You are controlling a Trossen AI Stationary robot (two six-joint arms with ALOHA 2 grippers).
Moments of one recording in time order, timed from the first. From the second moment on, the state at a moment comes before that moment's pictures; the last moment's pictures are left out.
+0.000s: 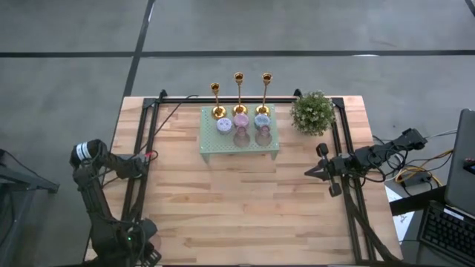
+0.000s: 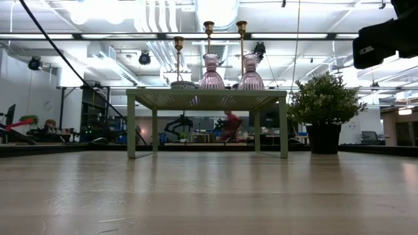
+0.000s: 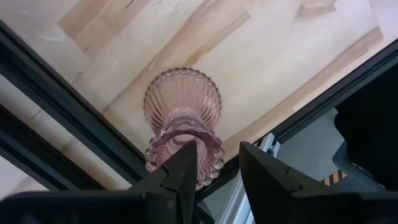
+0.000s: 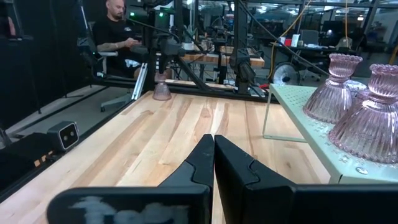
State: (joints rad) left arm -1.25 1.62 1.23 -1.00 -0.03 -2.15; right arm 0.41 0.10 0.09 -0.03 0.22 0.00
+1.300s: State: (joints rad) left arm -0.84 1.52 1.19 -1.14 -0.02 -1.45; right arm 0.41 0.10 0.09 -0.03 0.22 0.00
